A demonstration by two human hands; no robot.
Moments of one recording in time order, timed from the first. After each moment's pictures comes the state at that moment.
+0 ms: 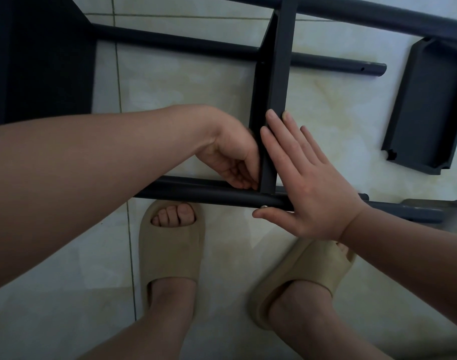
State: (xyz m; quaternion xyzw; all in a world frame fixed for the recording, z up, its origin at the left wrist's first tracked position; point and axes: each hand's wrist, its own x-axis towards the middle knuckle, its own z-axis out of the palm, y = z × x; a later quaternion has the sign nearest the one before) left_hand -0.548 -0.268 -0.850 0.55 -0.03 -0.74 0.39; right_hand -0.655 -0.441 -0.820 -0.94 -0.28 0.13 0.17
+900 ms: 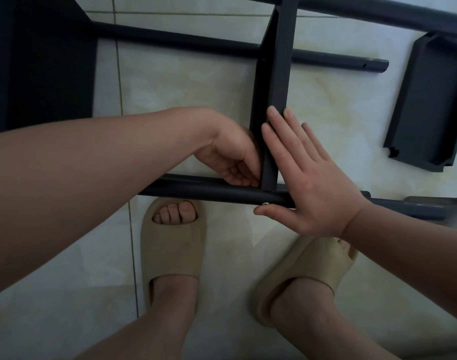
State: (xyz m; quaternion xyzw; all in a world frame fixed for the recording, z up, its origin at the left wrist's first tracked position) left_hand -0.552 -0.264 -0.855 0.54 -0.03 -0.74 0.40; right_hand -0.655 -0.441 -0.820 -0.94 -0.28 0.14 0.17
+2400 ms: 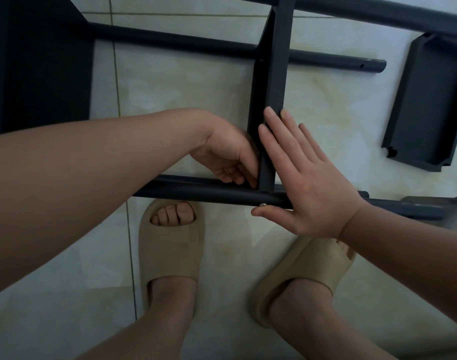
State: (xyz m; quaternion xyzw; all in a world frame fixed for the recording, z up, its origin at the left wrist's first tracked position) left_hand -0.548 -0.261 -0.858 0.54 -0.08 -0.75 0.37; right_hand -0.655 -0.441 -0.820 -0.94 -0.28 0.13 0.17
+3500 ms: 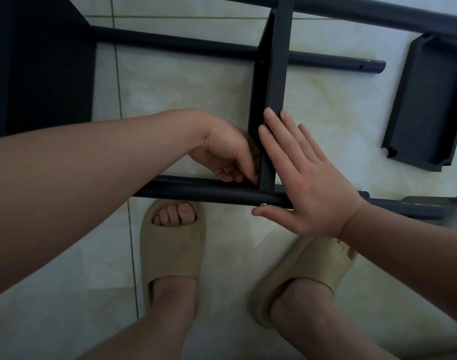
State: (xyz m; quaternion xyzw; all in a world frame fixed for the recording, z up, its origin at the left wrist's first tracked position) left_hand -0.547 -0.257 -0.854 0.55 -0.08 -0.74 0.38; right_hand -0.655 -0.441 -0.821 -0.94 -0.28 0.13 0.17
